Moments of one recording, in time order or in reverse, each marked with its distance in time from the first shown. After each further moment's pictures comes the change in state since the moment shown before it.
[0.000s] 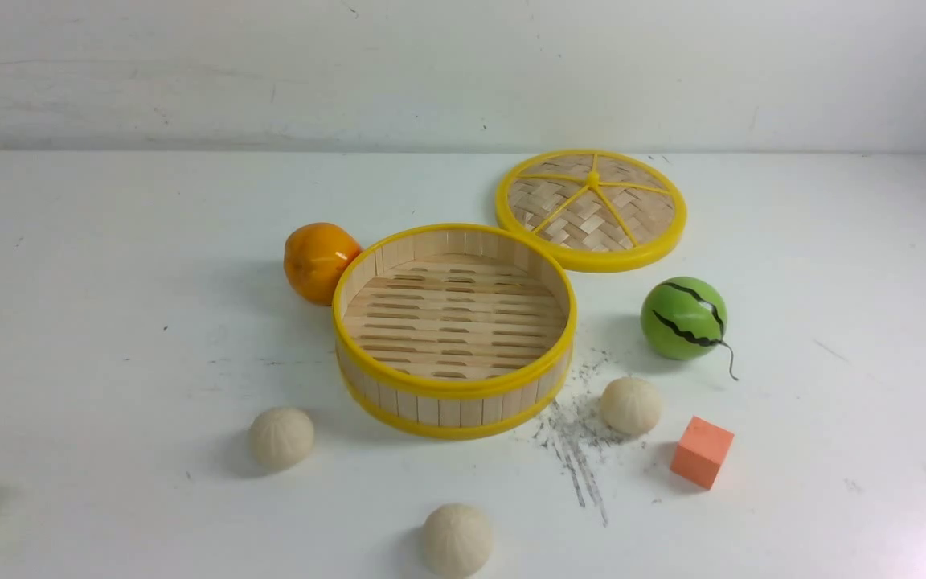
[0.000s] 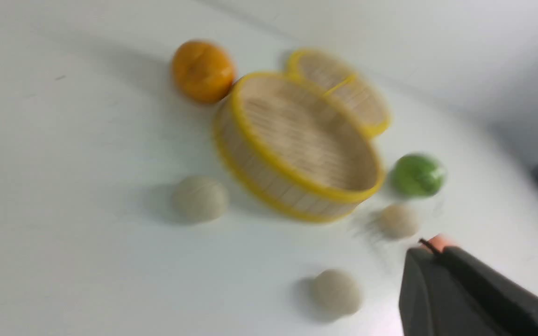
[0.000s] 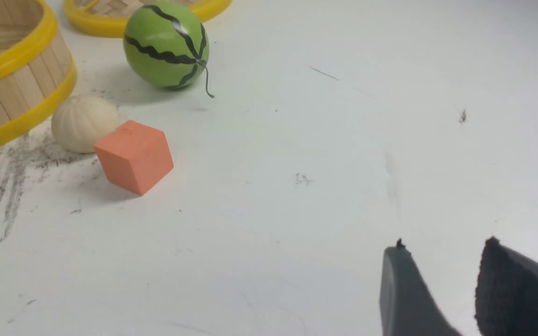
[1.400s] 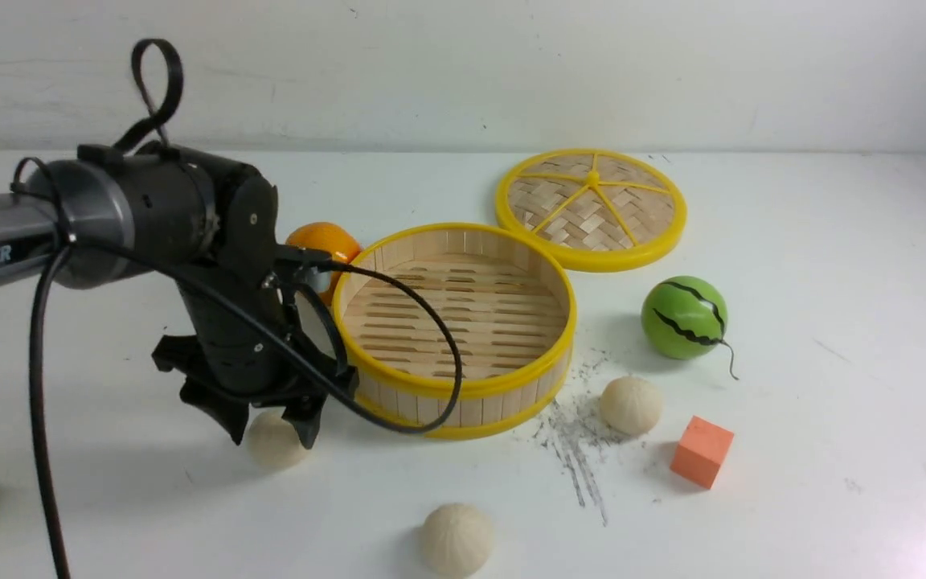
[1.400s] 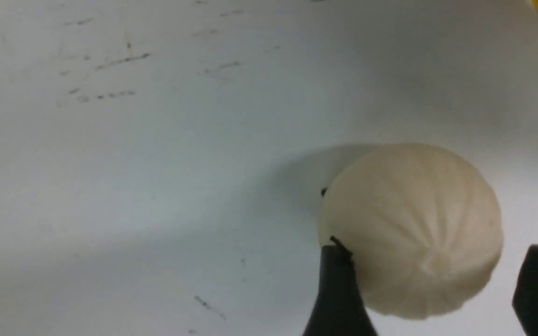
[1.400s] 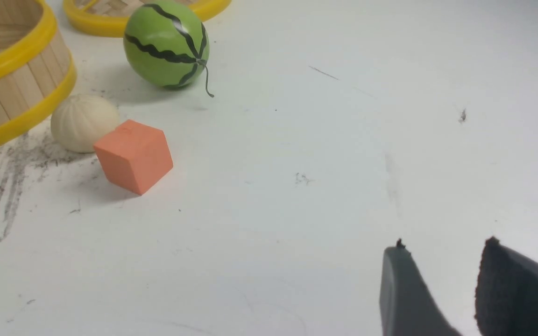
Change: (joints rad) right arm 0.000 0.000 0.000 0.000 0.000 0.000; left arm -0.346 1.529 -0.676 0.464 0.083 -0.061
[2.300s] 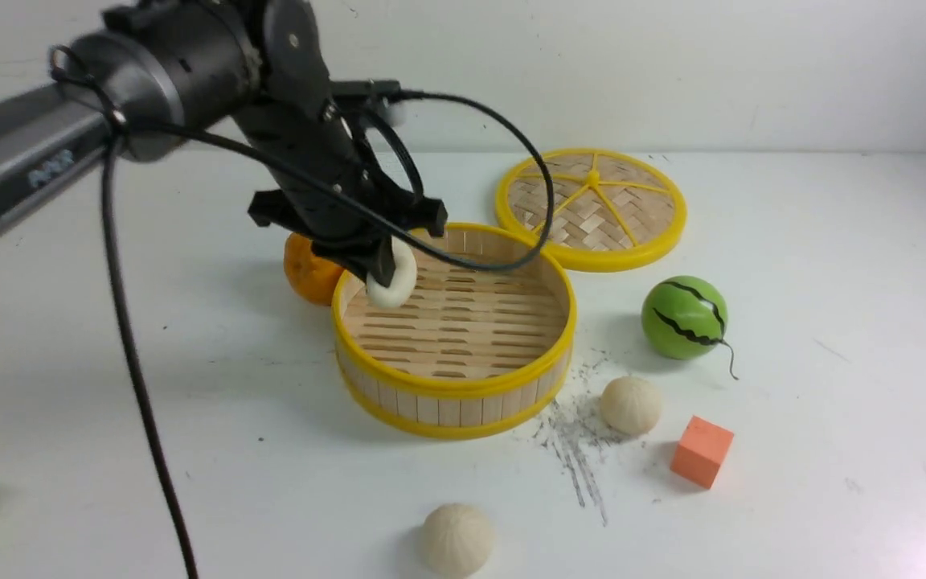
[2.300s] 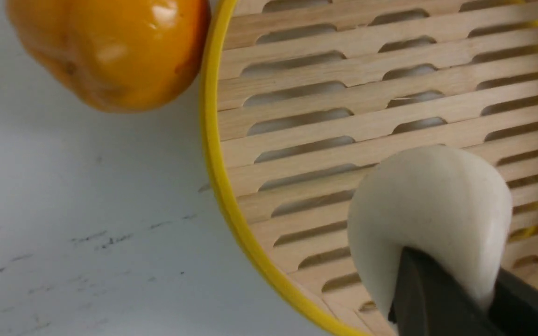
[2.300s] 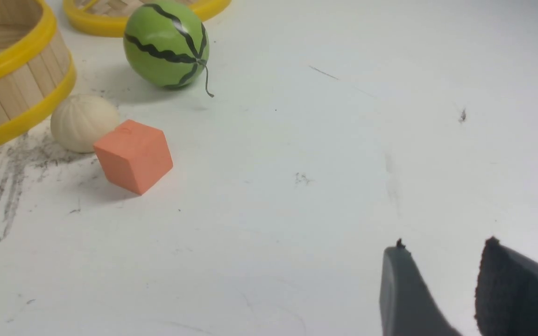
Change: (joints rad) right arm 0.000 0.000 0.000 0.000 0.000 0.000; left arm -0.055 0.145 -0.519 -0.118 0.120 0.071
